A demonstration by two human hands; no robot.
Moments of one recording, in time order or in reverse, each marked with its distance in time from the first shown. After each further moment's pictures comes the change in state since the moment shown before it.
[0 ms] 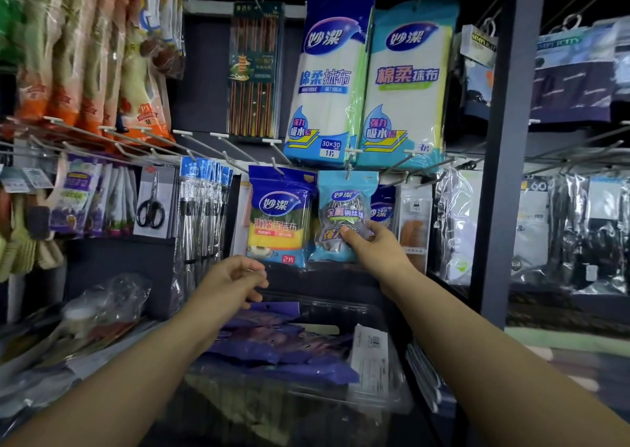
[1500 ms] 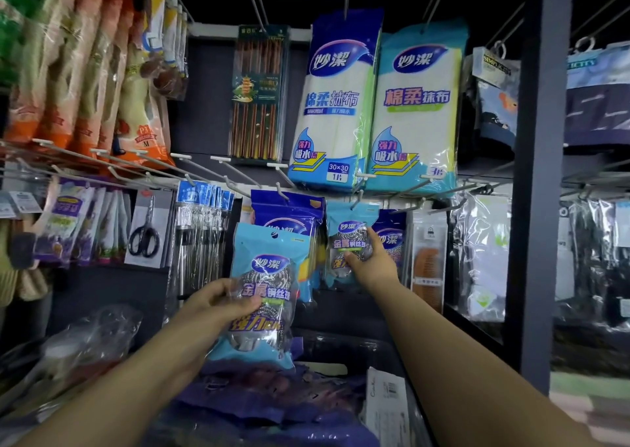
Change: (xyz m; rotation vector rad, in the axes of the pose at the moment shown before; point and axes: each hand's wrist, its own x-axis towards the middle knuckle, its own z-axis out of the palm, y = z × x) left_hand 0.021 0.001 -0.020 -0.352 -0.107 -0.020; right_hand 0.075 0.022 0.024 -0.238 0.070 -0.019
